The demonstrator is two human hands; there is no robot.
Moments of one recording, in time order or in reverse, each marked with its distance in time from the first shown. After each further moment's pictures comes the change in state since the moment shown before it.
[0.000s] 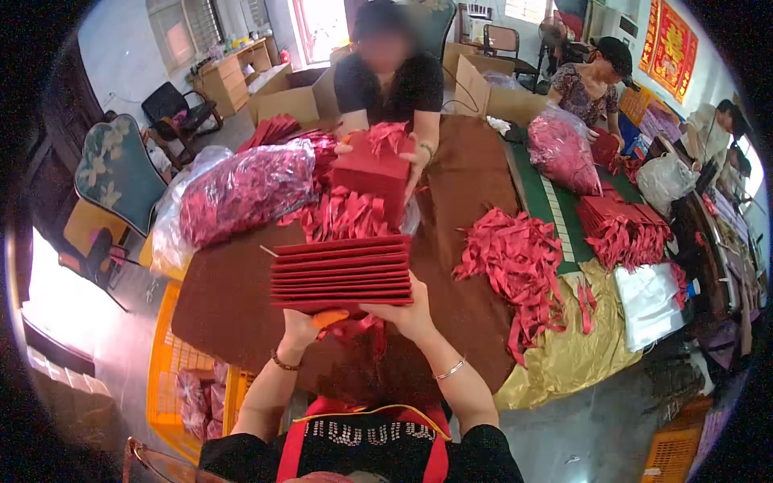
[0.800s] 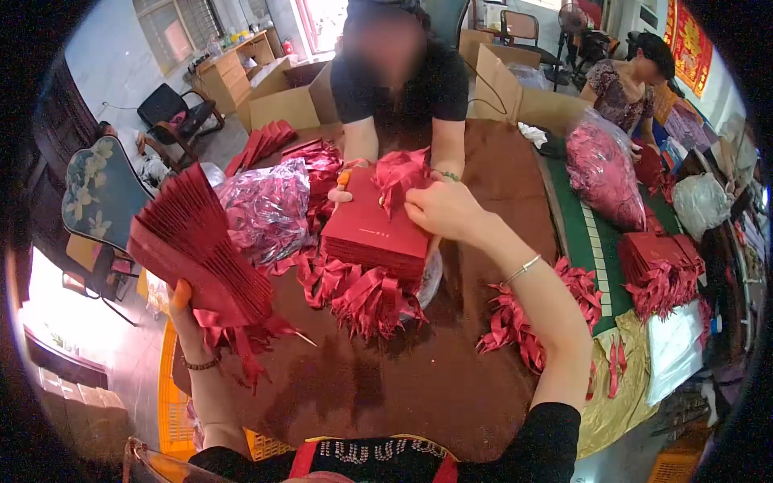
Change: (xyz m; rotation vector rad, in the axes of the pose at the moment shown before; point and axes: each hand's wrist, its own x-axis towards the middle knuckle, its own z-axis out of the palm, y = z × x) left_hand 0.139 0.017 -0.166 0.050 0.396 0.059; right_hand 0.282 0.046 -0.085 -1.109 -0.414 -0.412
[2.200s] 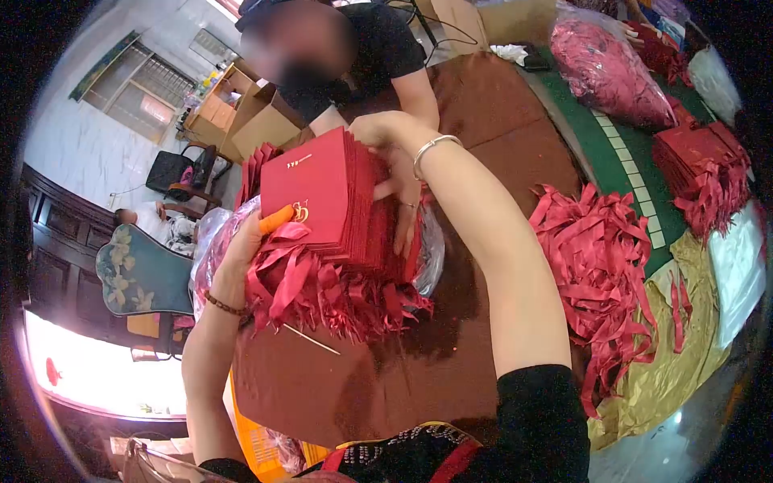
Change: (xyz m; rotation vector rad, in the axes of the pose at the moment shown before) left_hand 0.081 -0.068 0.197 0.280 -0.453 -0.860; right_hand 0.084 0.095 0.043 0.504 -0.342 0.041
